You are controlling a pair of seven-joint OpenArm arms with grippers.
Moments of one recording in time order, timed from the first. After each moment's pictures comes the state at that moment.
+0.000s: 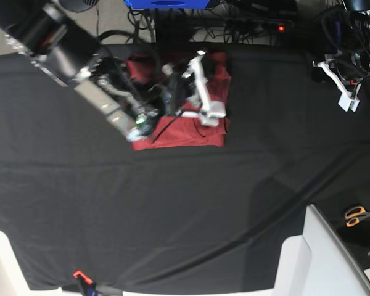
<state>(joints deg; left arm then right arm) 16.9 -25.2 -30.3 70.4 -31.6 -40.7 52.8 14.1 7.5 -48.9 72.9 49.1 26.5 -64.0</state>
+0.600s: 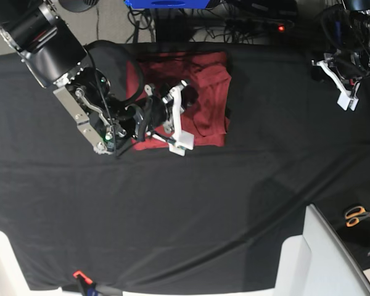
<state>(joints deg) 16.9 -25.0 -30.3 70.3 -31.6 -40.7 53.0 12.5 8.3 -36.4 70.1 48.9 25.7 -64.3</state>
